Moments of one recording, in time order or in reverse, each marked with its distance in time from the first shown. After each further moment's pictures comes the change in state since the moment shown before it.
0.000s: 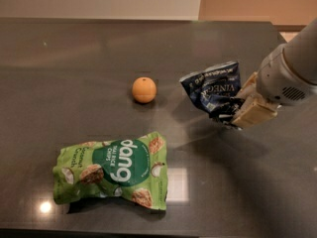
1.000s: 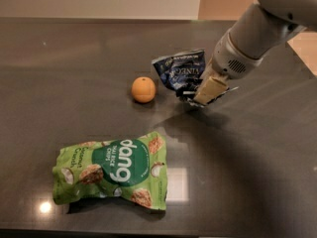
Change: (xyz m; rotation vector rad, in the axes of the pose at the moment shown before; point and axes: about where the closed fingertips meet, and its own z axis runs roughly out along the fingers) arm -0.069 -0.061 0.052 -0.048 -0.058 0.024
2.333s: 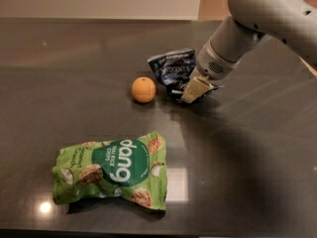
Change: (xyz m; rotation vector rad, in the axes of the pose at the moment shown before) arm -0.016 -0.033 0.056 -0.034 -0.007 0.070
